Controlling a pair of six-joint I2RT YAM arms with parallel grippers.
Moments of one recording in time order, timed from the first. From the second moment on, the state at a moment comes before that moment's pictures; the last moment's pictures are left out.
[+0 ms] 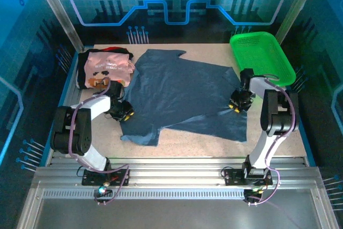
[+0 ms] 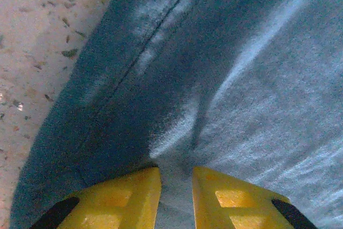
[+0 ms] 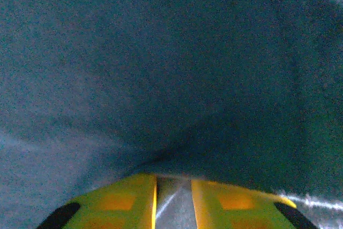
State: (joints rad) left arm -0.03 1.61 0.83 -0.53 0.23 -0.82; right arm -0.05 1.88 1.21 -0.84 -0.11 0.67
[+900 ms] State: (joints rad) left arm -0.03 1.30 0.99 -0.68 0.21 -0.79; right arm -0.01 1.87 1.54 -0.95 -0.28 0.44
